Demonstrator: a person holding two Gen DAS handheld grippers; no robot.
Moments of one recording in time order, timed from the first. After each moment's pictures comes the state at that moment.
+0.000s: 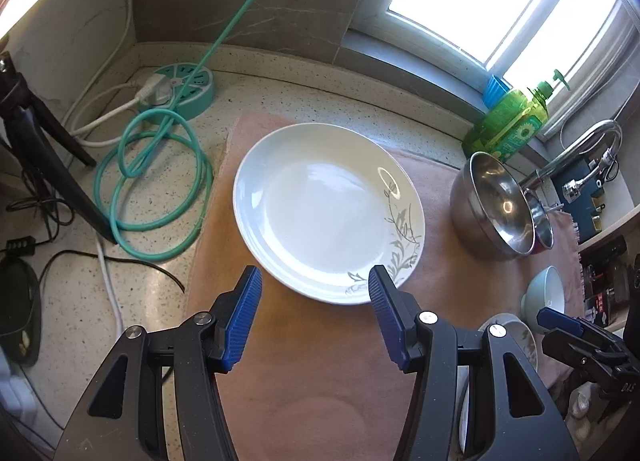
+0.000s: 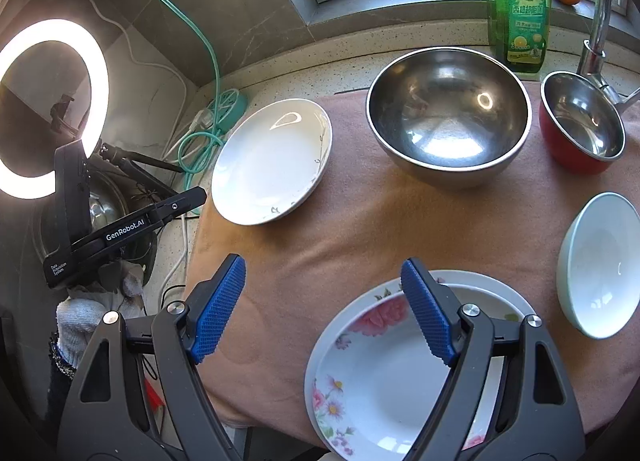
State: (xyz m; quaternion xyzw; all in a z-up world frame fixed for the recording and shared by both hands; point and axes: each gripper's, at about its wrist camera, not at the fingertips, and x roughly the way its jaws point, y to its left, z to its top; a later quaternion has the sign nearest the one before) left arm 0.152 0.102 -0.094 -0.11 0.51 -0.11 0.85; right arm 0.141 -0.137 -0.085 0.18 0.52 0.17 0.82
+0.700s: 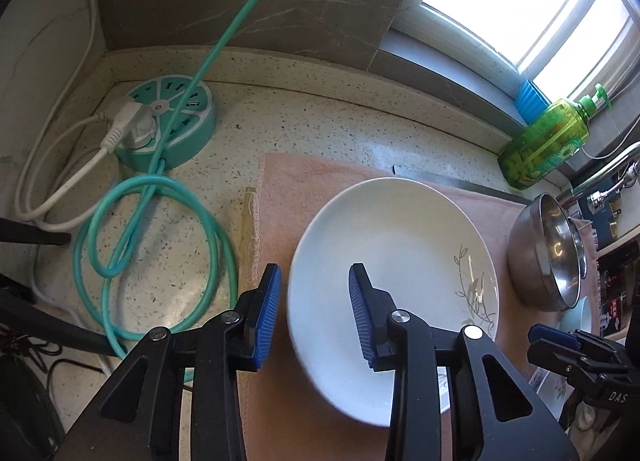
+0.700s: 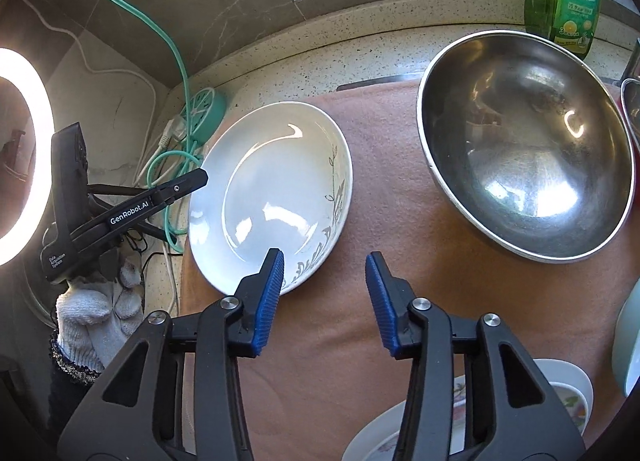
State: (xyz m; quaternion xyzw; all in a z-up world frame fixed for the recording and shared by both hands) left arm 0.250 0.125 -0.132 -0.08 0.53 -0.13 0.83; right arm 0.220 -0.096 -0.129 0.20 0.56 0.15 0.79
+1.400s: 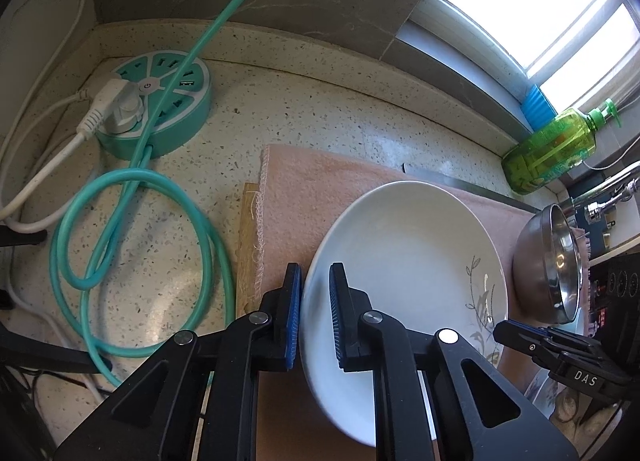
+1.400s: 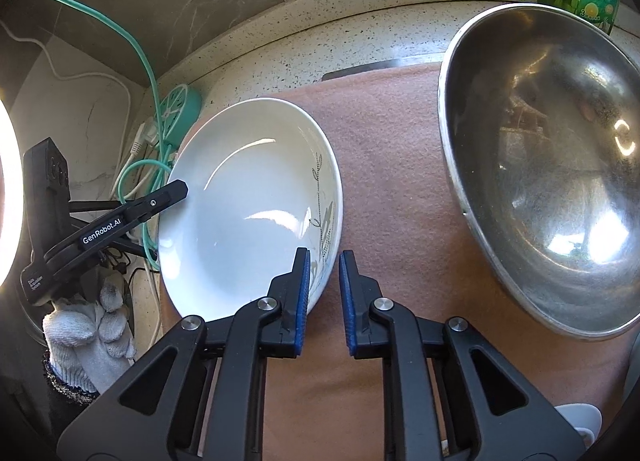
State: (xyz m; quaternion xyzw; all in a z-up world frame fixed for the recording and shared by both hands) left arm 0.266 0.132 -0.150 -0.11 0.55 -0.14 0.82; right arm 0.249 -0.088 -0.156 0.20 0.58 0.13 0.78
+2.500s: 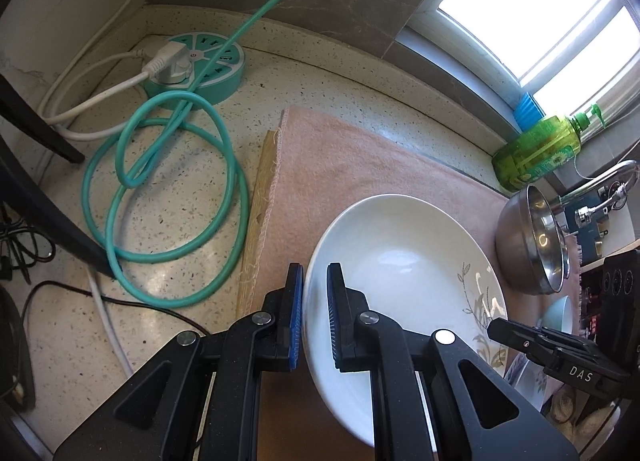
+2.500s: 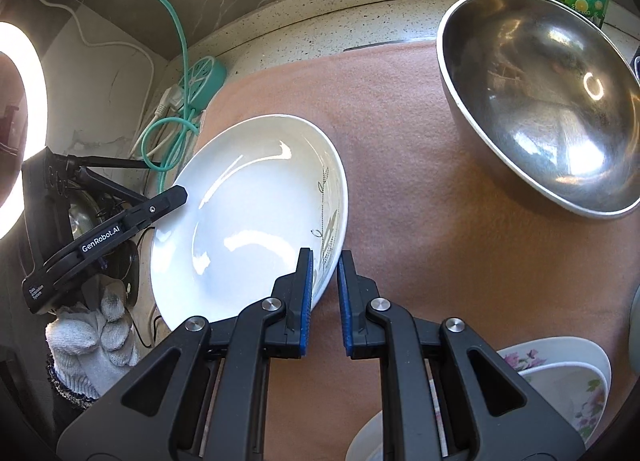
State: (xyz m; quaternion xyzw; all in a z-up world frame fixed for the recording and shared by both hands) left arm 0.198 0.150 -0.135 -0.15 0.54 -0.11 0.82; right arm 0.203 -0.088 -0.141 0.18 0.59 0.16 0.77
